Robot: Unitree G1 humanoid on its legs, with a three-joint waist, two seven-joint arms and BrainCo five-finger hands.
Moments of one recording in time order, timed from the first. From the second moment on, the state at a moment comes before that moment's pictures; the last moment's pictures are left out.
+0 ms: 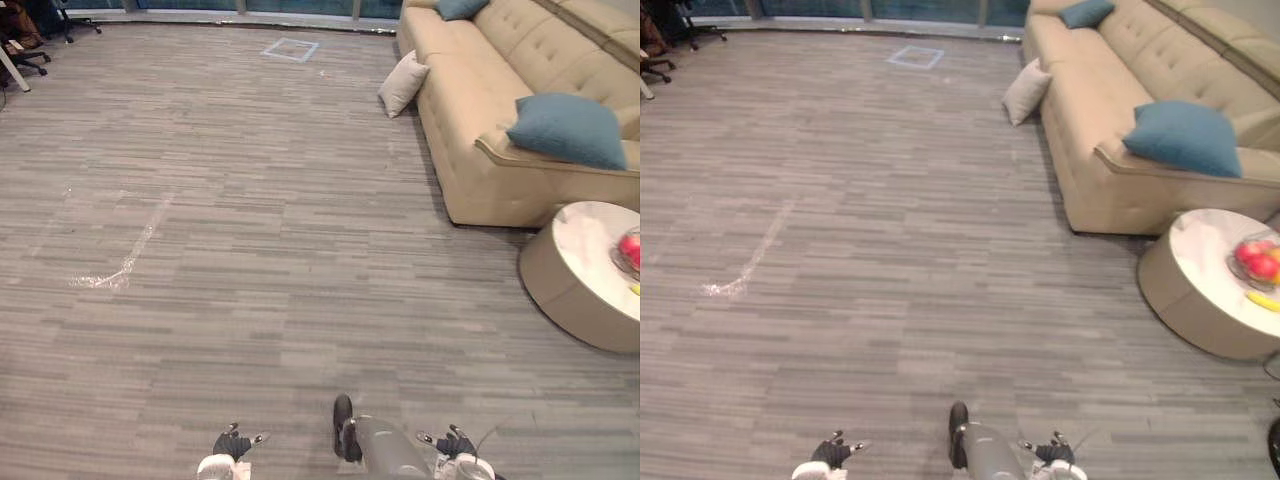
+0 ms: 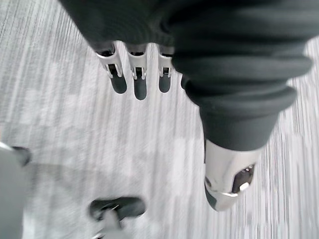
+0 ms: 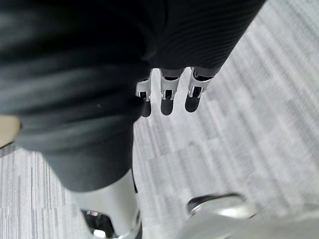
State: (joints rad) left arm 0.05 0.03 0.22 1.08 0.07 -0.10 0.08; right arm 0.00 -0.07 -0.29 1.07 0.08 -0.07 -0.10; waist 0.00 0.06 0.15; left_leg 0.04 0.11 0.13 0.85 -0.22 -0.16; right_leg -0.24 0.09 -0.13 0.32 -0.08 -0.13
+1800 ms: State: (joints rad) left arm 0.09 0.11 0.17 1.05 0.04 -0.10 0.10; right arm -0.01 -0.05 -0.15 1.11 0.00 -0.06 -0.11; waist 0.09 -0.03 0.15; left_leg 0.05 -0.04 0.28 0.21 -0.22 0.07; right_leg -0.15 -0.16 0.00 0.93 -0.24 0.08
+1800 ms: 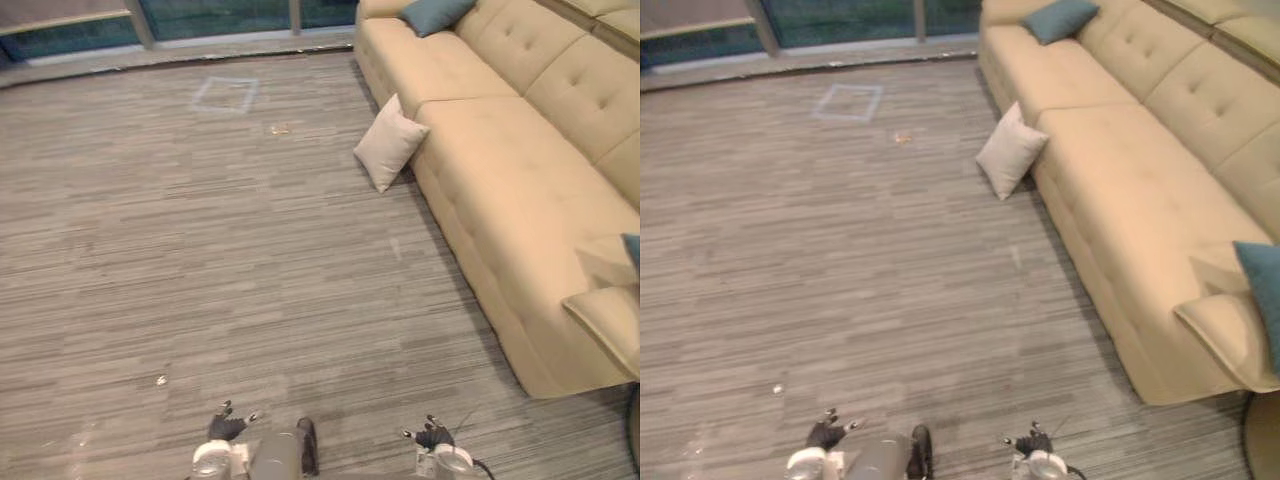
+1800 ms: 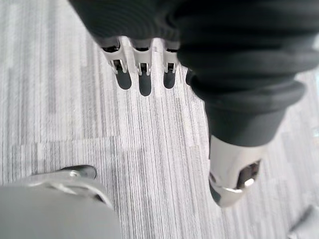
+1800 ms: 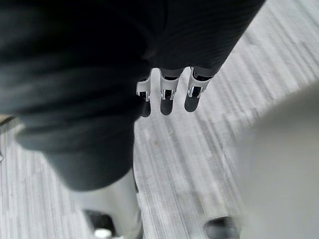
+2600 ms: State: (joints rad) left arm 0.16 0.07 0.16 1.02 0.05 -0.10 0.11; right arm -0.05 -0.07 -0.18 1.13 0.00 -0.04 -0.13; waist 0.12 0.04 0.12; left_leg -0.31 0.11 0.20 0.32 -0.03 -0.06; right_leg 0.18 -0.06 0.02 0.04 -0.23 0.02
